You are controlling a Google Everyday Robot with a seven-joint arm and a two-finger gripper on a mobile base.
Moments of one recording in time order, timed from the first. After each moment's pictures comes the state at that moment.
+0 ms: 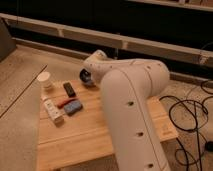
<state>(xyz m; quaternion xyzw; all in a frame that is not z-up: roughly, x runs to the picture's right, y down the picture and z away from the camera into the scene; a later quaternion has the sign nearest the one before) -0.027 -0.027 0.970 -0.15 0.20 0.64 0.73</state>
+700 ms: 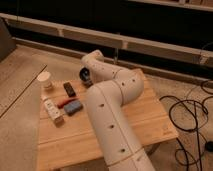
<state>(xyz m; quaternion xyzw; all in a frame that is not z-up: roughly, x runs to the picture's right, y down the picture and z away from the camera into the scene) -0.039 -0.038 1.042 -0.16 0.21 0.59 0.76</state>
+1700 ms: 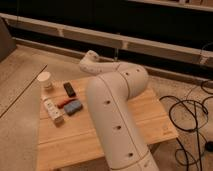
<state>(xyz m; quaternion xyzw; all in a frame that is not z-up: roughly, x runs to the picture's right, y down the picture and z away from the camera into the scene) -0.112 -0.138 1.027 -0.04 -0.05 0.51 0.86</state>
